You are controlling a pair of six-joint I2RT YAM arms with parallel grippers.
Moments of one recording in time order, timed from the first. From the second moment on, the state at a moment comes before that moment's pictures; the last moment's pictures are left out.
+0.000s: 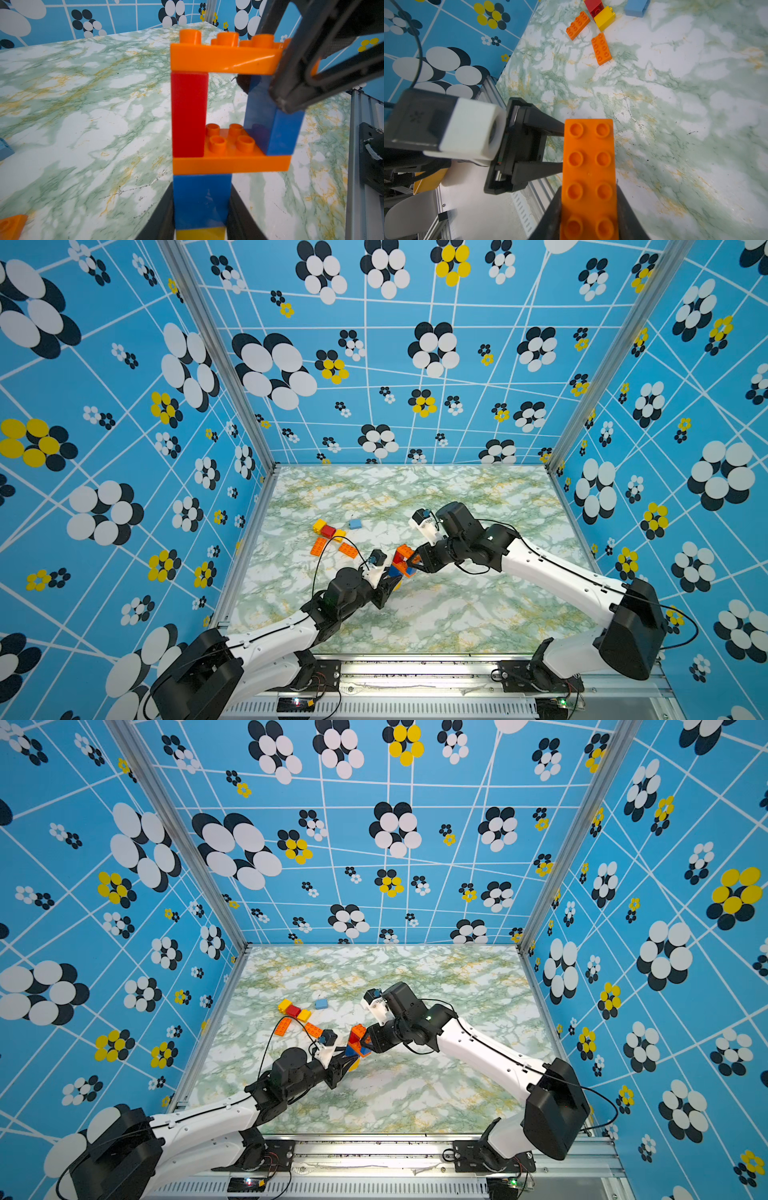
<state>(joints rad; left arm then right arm) -0.75 1.05 0.23 0.49 0.13 -0.14 0.79 1.46 1.18 -0.58 -0.37 0.28</state>
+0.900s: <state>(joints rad) -0.77 1.17 0.39 0.34 0.03 -0.12 0.75 1.39 1.21 -0.66 -0.21 0.25</state>
